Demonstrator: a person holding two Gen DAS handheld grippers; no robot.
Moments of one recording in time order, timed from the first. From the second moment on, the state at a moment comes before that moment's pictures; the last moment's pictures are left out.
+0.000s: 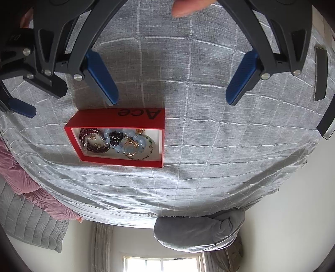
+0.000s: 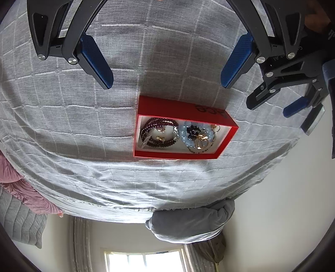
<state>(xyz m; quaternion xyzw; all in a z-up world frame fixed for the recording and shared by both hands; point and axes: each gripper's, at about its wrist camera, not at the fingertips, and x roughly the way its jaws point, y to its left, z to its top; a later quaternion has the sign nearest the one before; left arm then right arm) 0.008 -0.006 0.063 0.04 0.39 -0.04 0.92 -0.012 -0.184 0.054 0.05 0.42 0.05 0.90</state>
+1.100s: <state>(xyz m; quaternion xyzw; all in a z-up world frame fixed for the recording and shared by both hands) 0.009 -0.010 0.055 0.04 0.40 -0.04 0.91 -0.013 -0.183 0.047 0.05 0.44 0.05 0.90</state>
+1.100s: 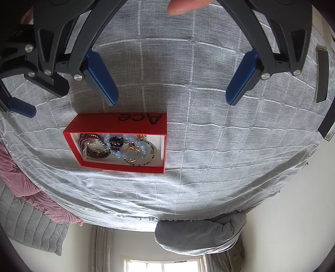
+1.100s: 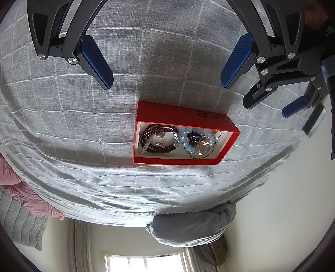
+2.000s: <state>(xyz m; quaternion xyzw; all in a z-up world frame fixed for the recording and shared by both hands) 0.007 -0.009 0.054 0.04 0.40 -0.03 0.91 -0.012 -0.183 0.045 0.06 0.44 0.05 0.90</state>
